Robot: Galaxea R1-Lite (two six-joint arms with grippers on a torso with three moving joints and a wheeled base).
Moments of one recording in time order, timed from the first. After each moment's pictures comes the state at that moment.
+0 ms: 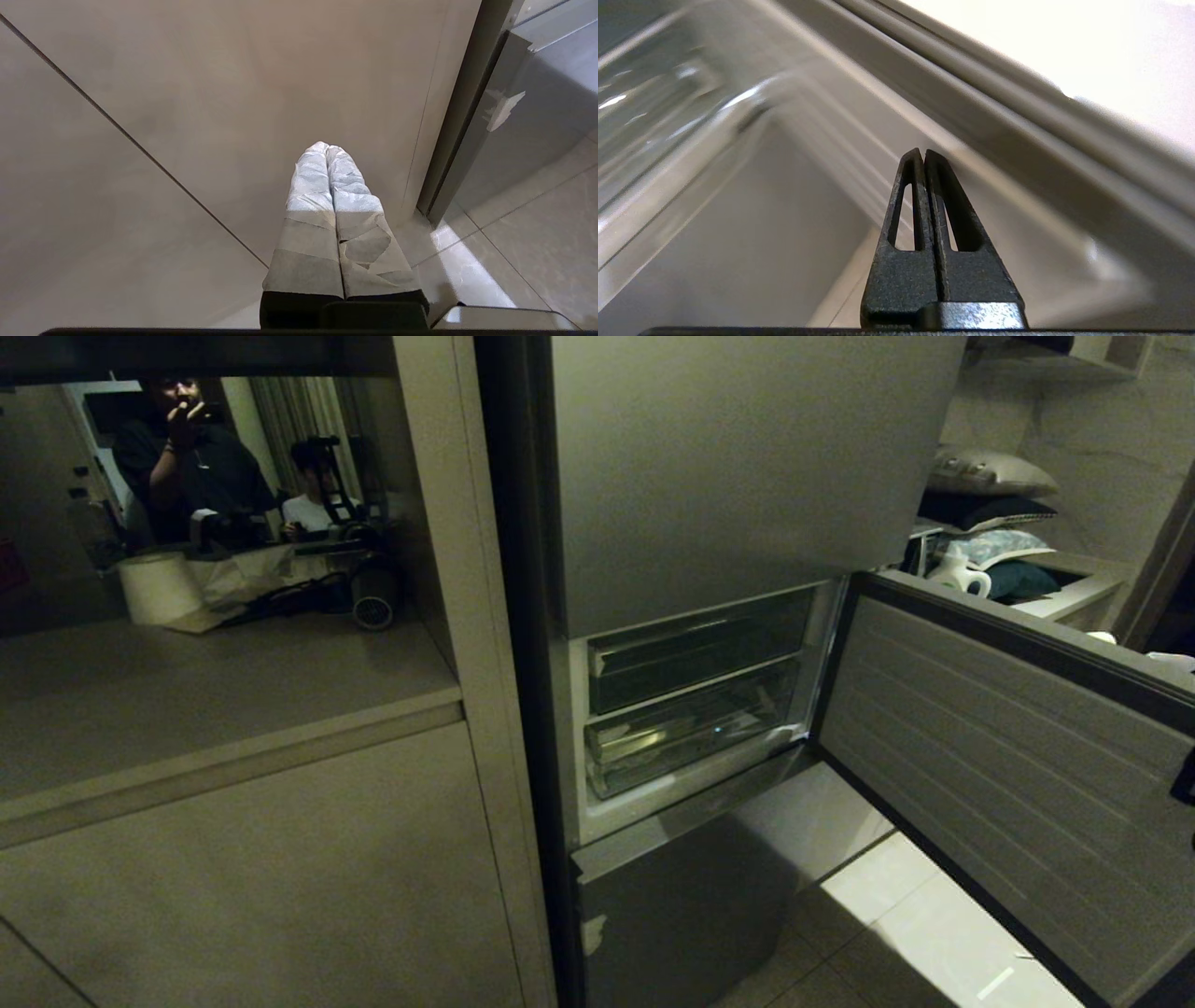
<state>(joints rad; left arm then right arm) -0.02 0.31 -0.07 0.07 0.22 0.14 -0.43 1.40 -0.55 -0.56 -0.06 0.13</state>
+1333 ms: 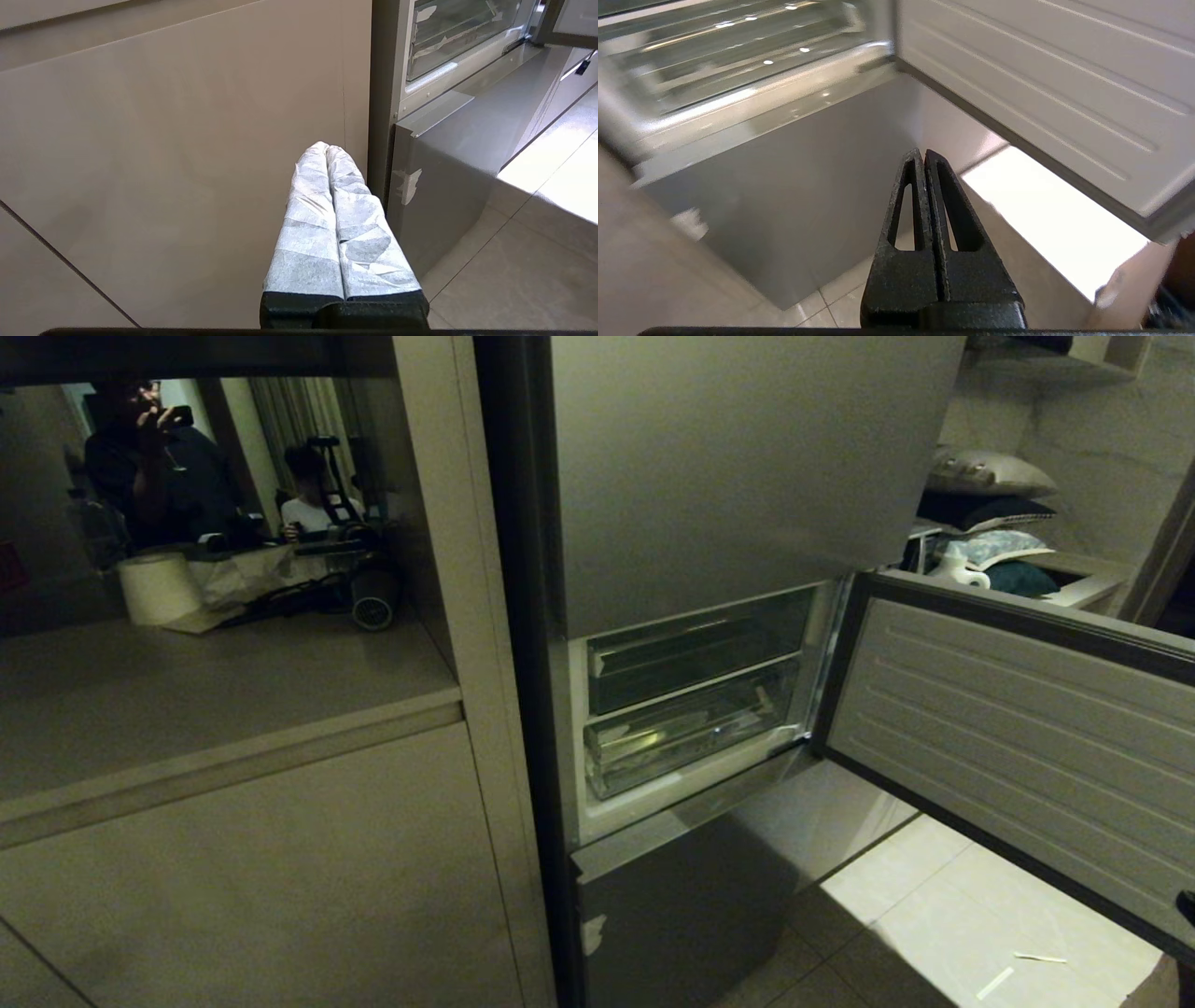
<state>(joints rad) -0.01 0.00 0.00 0.00 -0.05 0.10 -0.42 0.81 -0.03 -0.61 0.32 -0.03</state>
